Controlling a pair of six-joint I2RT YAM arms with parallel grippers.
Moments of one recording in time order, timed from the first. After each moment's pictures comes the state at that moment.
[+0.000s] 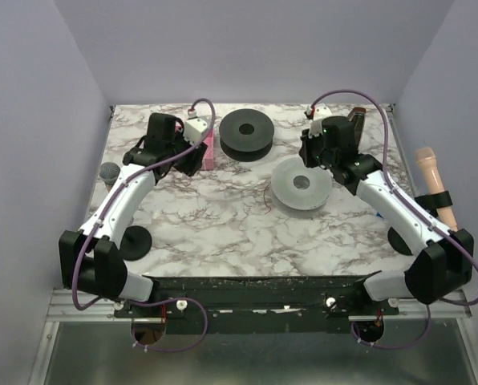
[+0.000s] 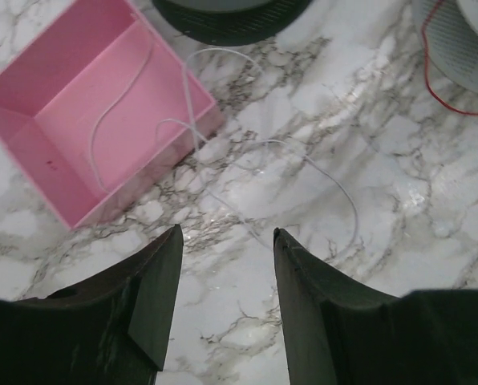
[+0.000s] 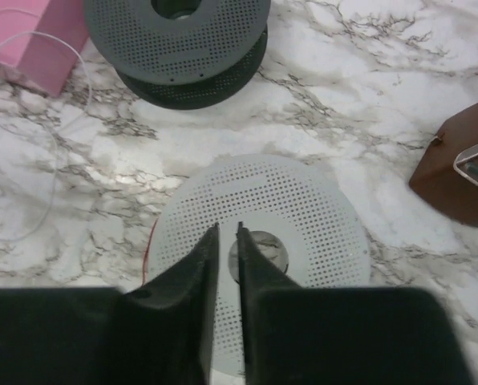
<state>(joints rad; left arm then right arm) -0.28 1.44 1.27 -0.60 0.32 0.37 0.43 1.43 1.25 -0.37 0.06 0.04</state>
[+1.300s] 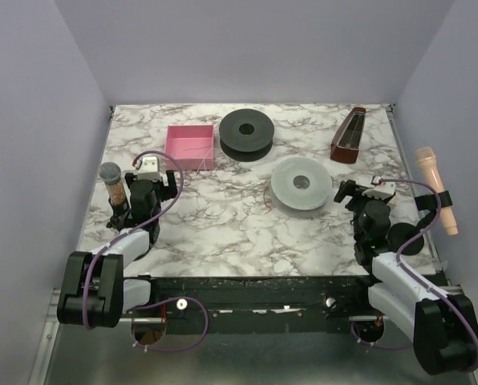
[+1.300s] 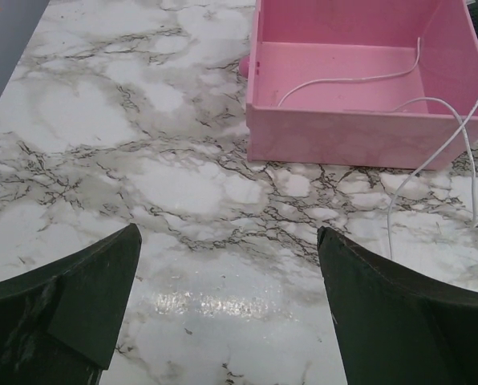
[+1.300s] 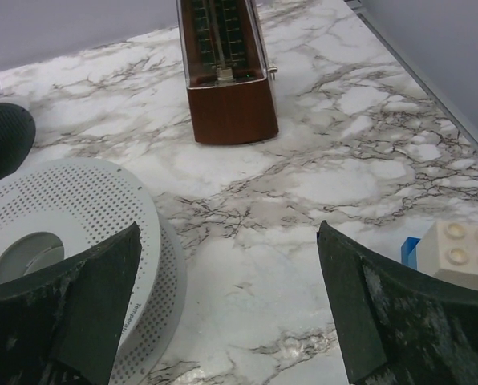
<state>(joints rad) -0.08 1.22 0.36 0.60 -0.16 -0.05 0.16 0.89 0.18 0.62 0.35 0.16</state>
